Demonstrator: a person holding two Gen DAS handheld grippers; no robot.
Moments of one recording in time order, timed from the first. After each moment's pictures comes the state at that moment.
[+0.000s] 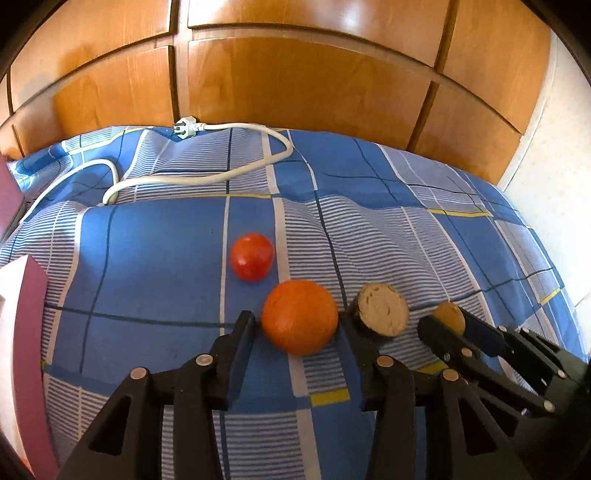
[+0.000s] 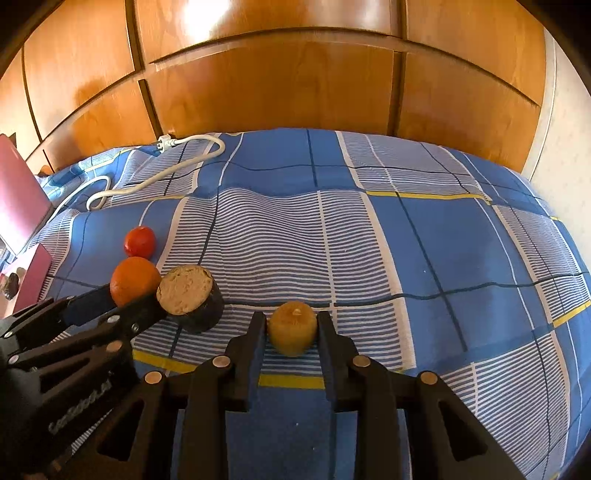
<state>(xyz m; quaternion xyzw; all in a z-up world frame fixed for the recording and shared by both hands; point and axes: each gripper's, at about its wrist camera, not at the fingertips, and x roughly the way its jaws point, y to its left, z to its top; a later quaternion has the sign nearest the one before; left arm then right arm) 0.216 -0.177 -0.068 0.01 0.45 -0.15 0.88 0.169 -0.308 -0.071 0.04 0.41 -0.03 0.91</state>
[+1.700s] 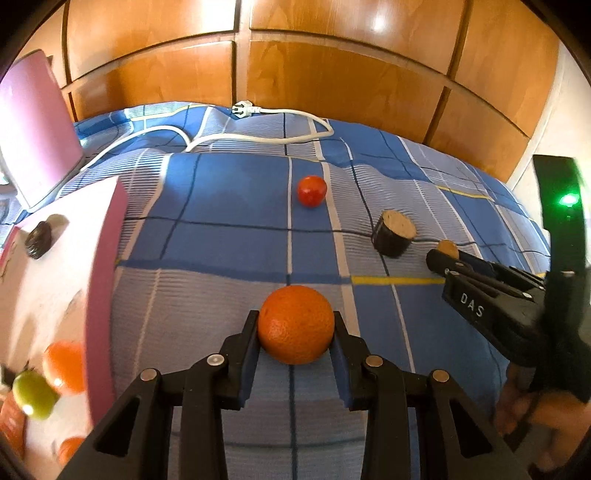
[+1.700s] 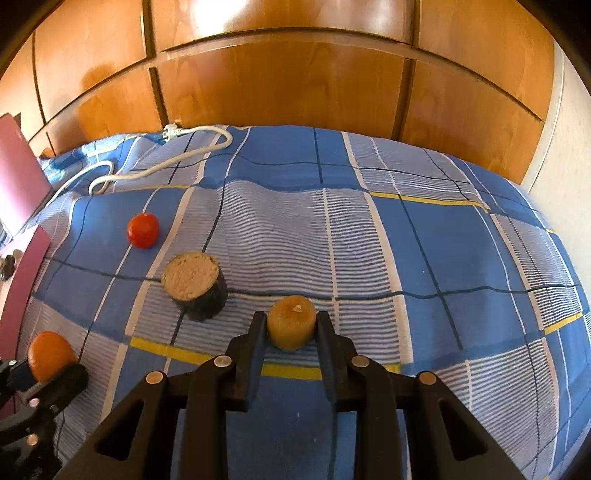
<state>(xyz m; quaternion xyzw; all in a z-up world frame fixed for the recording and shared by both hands) 0.134 -0.128 -0.054 0.00 0.46 -0.10 0.88 0.163 -0.297 -0.068 0.01 0.42 -0.03 0.91</state>
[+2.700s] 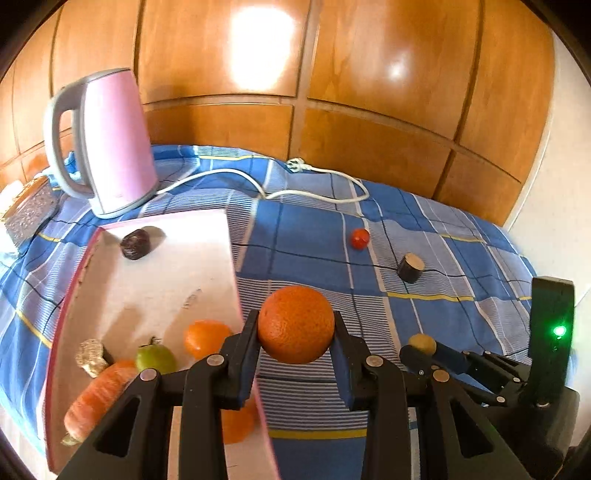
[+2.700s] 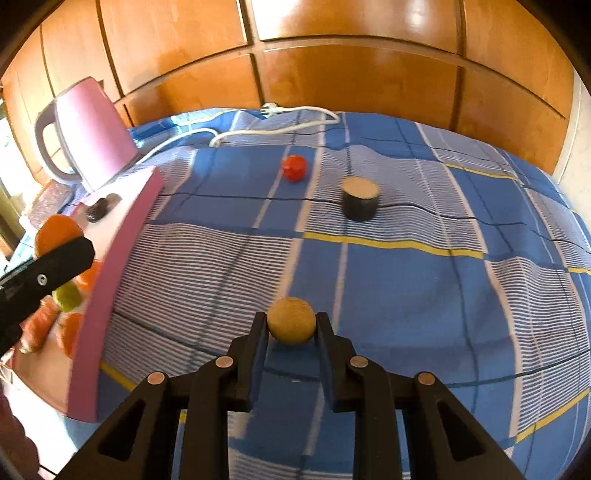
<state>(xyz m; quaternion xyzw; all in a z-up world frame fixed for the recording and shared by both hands) 0.069 -0.041 0.006 -0.04 0.38 -0.07 0.92 0.075 -0.213 -0.059 0.03 0.43 0.07 0.90</state>
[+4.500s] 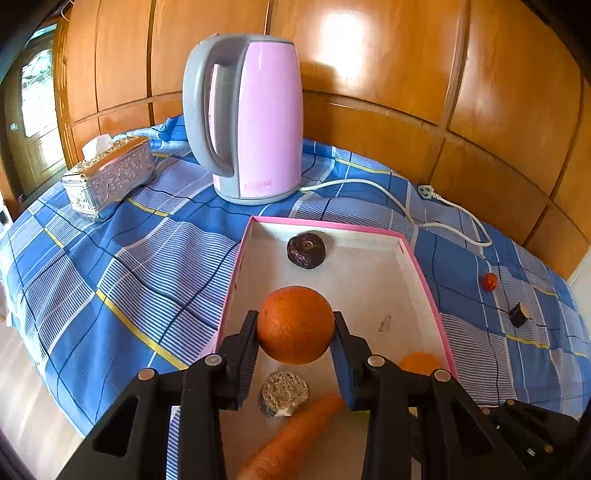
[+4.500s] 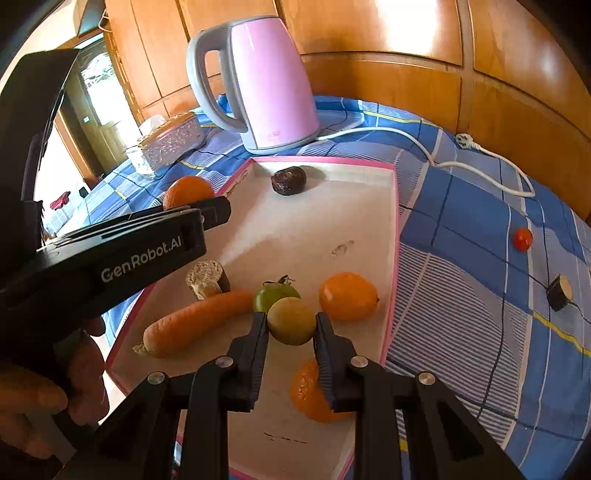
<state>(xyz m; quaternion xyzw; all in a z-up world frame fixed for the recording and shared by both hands) 0.086 0.107 0.001 -0.08 0.39 0.07 0.92 0.067 -0.033 -0.032 -0.04 0.43 0.27 0.86</state>
